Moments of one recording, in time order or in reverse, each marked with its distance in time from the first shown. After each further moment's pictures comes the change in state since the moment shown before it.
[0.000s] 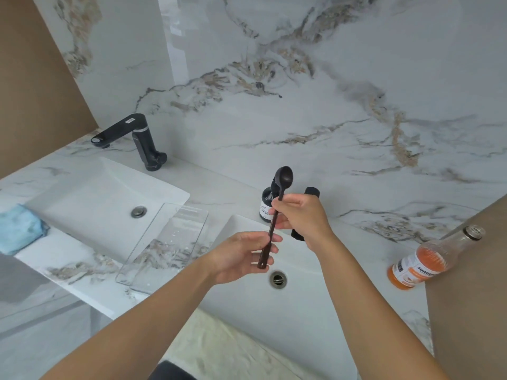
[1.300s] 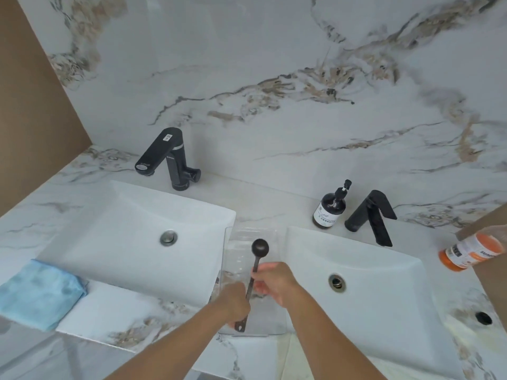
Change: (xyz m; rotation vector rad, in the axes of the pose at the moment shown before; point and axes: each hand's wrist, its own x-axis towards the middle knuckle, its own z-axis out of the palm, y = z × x) left_hand -0.084 0.011 -0.248 1.323 0.155 -0.468; right_hand 0.033 0.096 0.307 0.139 0.122 0.588
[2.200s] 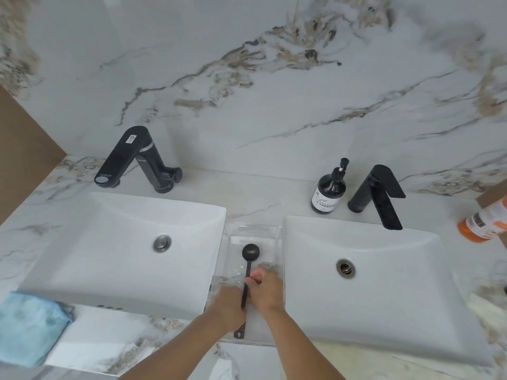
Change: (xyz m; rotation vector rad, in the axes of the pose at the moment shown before) left_hand 0.057 -0.011 0.019 0.313 0.072 0.096; right_hand 0.046 0.052 0.016 -0.321 0.227 -0.240
